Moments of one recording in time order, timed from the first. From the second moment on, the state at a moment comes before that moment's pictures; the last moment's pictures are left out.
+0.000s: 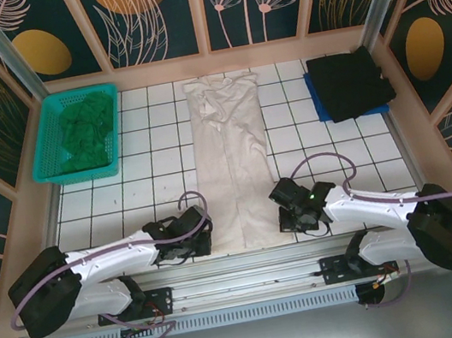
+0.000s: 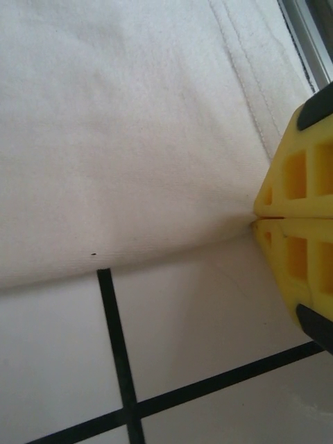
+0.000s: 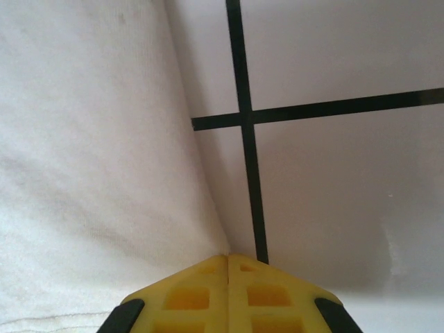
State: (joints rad) left arm -1.01 1.26 0.50 -0.43 0.02 -0.89; right arm 0.87 1.19 0.53 -0.66 0.01 0.96
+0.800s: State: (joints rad) left arm -1.00 1.17 0.43 -0.37 0.07 -0.96; right arm 0.90 1.08 0.48 -0.64 -0.10 0.97
